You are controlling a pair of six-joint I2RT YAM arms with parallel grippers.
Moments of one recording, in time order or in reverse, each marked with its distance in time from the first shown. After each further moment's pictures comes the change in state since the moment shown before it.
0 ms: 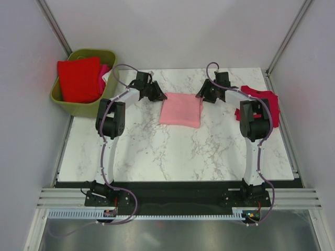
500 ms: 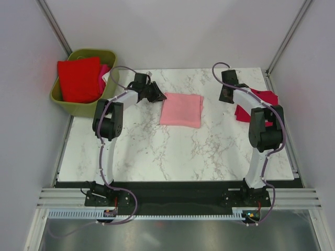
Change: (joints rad) left arm 0.004 -0.074 -0.143 0.118 0.006 -0.050; right arm -0.006 -0.256 -0.124 -0.249 0.591 -0.200
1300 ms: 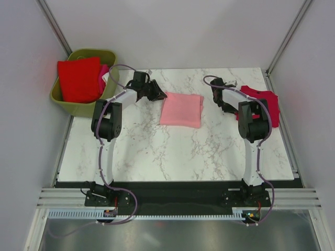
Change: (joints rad) left arm 0.004 -0.030 0.000 -0.011 0.038 0.000; right arm 0.052 0.234 0.146 -0.327 0.482 -0.042
